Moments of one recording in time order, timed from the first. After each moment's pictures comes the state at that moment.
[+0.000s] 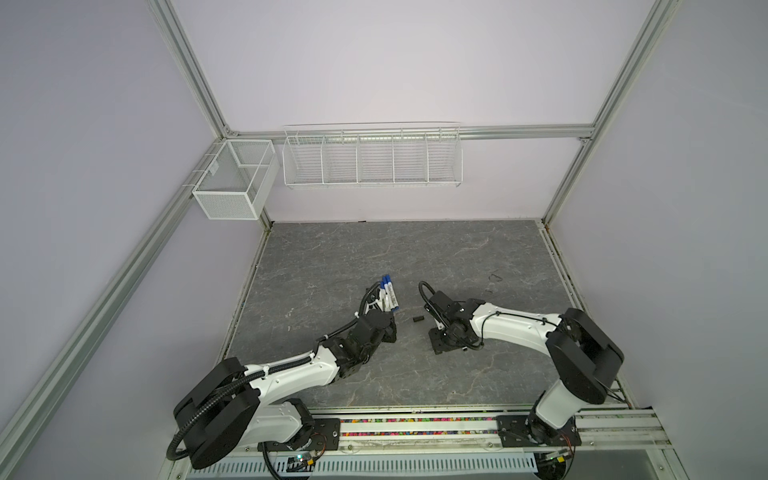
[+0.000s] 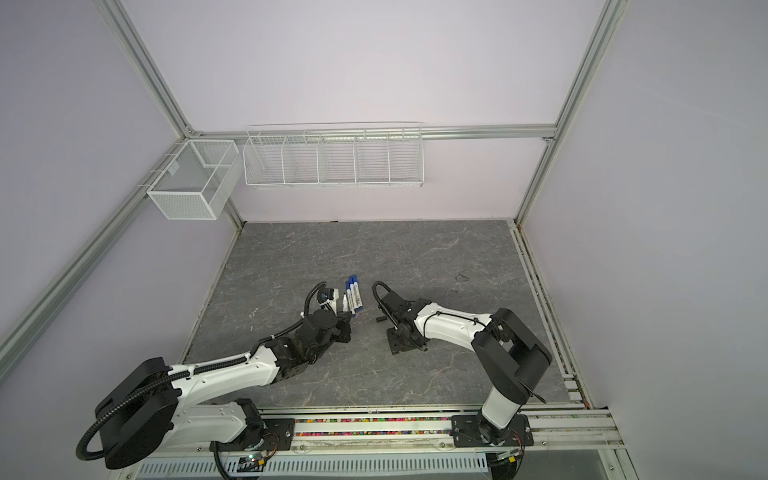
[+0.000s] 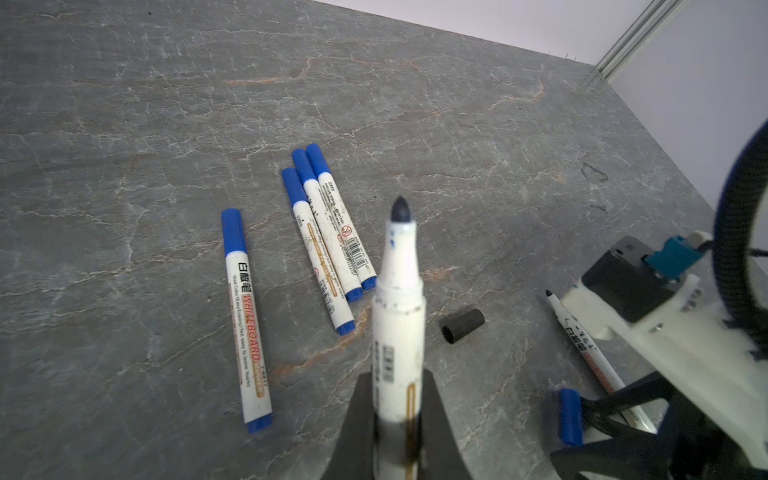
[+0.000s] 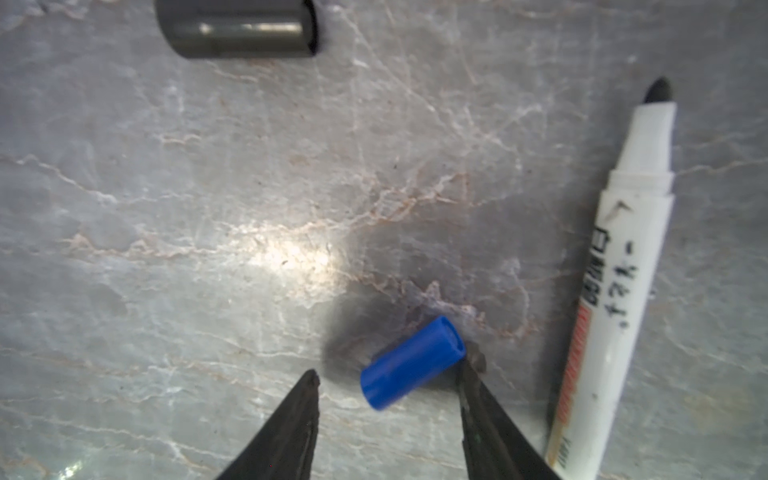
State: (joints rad) left arm -0.92 1.26 0.52 0.18 -0.37 -0.58; right arm 0.82 1.68 0.97 -0.66 0.00 0.52
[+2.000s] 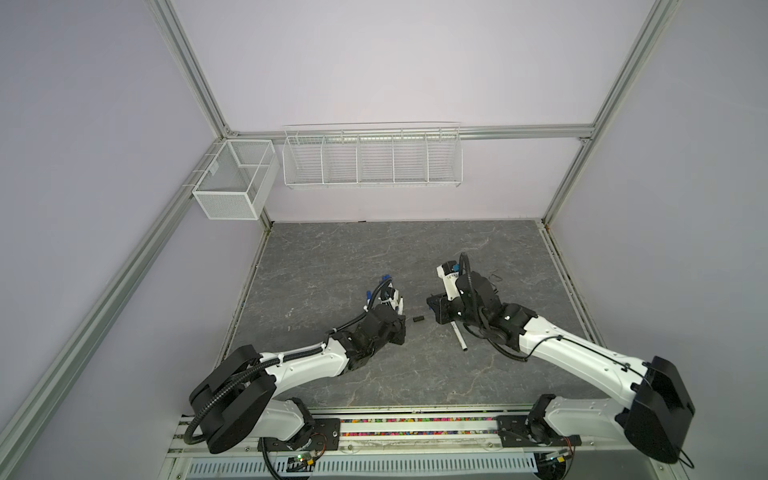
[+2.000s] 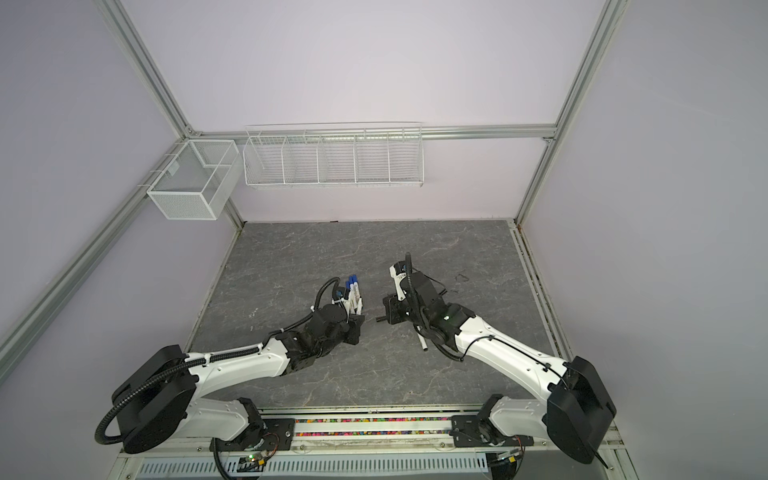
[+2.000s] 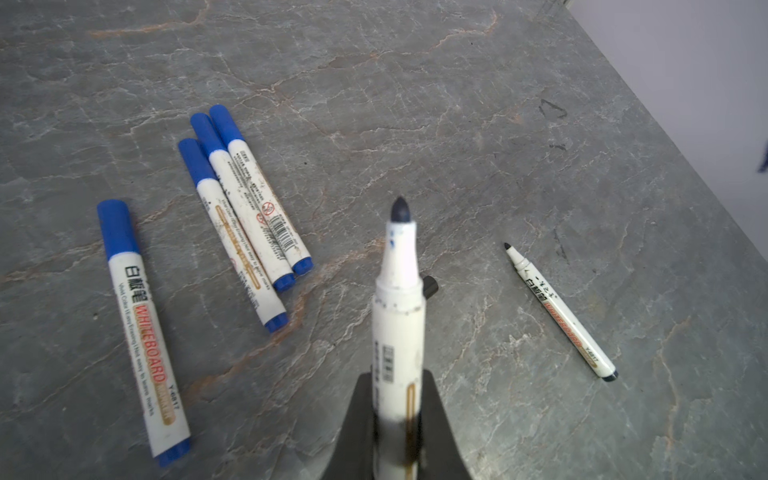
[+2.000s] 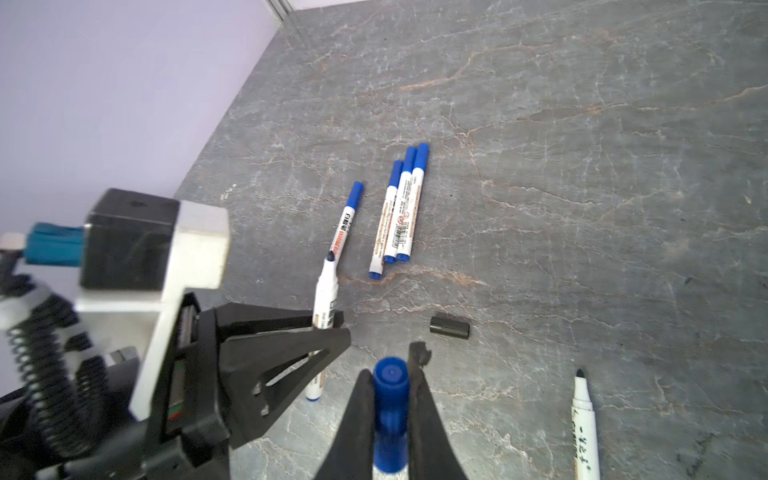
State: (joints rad) left arm -0.92 1.37 0.59 0.16 -0.19 -0.50; right arm 0.77 1.25 0.86 -0.22 -0.04 0.48
